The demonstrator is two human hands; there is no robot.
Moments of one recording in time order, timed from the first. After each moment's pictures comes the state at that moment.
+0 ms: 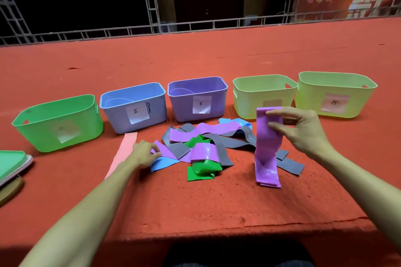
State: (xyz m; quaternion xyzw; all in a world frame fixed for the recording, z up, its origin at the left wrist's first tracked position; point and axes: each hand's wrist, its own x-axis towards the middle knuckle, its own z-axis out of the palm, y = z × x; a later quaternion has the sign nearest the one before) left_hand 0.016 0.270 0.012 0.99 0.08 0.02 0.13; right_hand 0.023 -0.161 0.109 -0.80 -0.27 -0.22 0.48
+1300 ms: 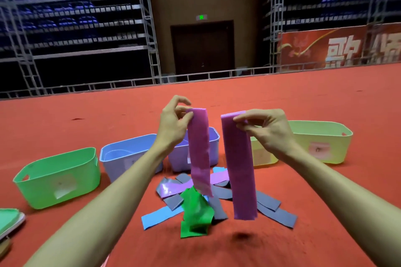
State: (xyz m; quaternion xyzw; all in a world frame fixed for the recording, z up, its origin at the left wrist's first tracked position) left_hand 0.014 0.112 0.247 0.77 -0.14 0.35 0.52; right_hand 0.011 -0.122 0.236 -0.69 -0.36 -0.23 0.58
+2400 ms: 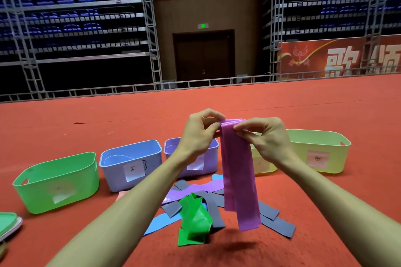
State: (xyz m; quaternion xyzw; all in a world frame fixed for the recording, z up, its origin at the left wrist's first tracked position) left_hand -0.011 0.051 0.258 0.73 -0.20 0.22 0.61; right_hand 0.003 -0.122 0.244 -0.72 -0.33 -0.27 0.54
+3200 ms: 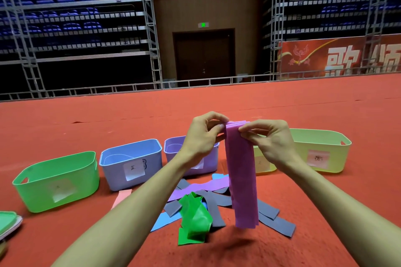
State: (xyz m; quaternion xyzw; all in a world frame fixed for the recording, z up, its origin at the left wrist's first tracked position) left_hand -0.012 0.046 0.252 0.73 -0.20 0.18 0.63; right_hand 0.008 -0.128 0.233 -0.70 -0.31 -0.24 0.60
